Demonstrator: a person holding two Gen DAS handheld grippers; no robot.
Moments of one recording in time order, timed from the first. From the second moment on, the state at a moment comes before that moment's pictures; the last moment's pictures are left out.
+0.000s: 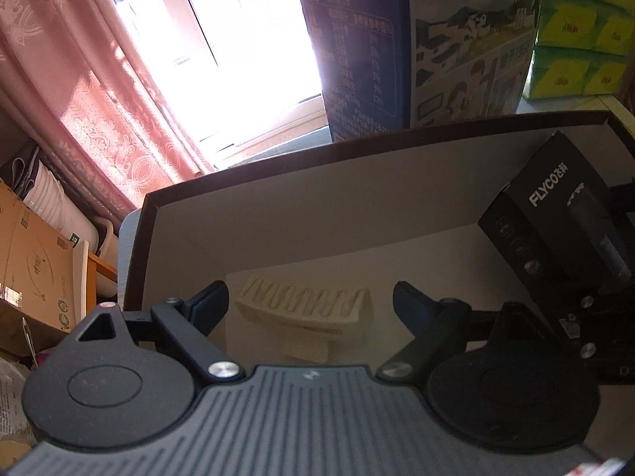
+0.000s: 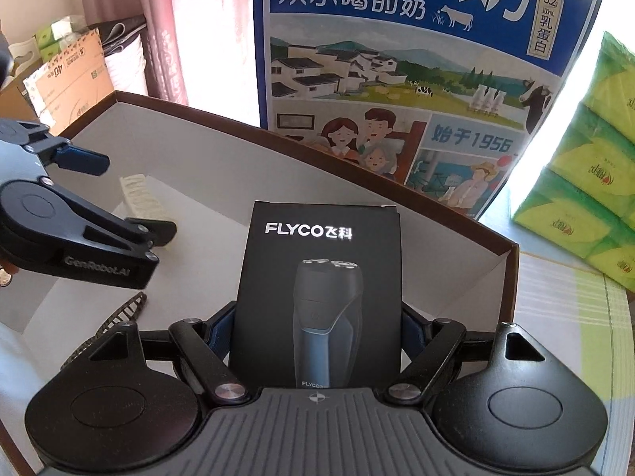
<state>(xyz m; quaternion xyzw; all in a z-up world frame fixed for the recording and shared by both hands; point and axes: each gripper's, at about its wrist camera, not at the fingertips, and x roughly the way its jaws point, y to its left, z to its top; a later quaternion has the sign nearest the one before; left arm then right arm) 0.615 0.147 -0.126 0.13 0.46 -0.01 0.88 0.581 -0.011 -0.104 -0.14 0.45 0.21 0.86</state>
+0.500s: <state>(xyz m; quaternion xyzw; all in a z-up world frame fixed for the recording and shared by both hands) 0.592 0.161 -0.108 0.12 0.45 -0.01 0.88 0.568 -0.013 -0.095 -0.17 0.41 0.23 0.87</state>
